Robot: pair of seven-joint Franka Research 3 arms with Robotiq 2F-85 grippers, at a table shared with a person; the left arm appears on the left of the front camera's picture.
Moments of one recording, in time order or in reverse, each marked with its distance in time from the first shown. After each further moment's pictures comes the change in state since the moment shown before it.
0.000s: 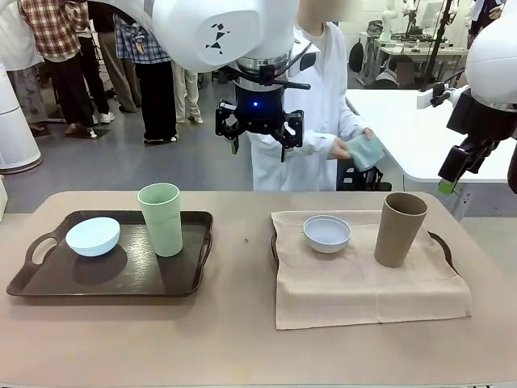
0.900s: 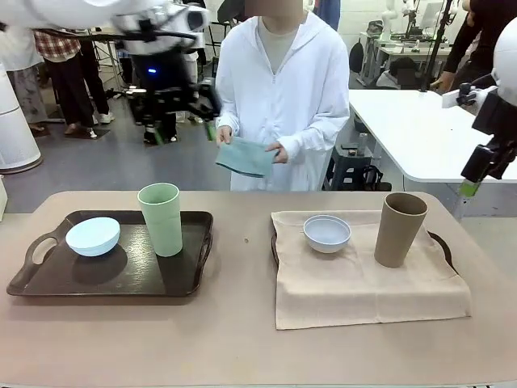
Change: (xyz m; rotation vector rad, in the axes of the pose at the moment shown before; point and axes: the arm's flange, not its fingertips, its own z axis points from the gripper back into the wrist) left arm -0.002 0.184 0.023 -0.178 0.164 0.170; right arm -0.036 -0.035 0.001 0.066 0.033 -0.108
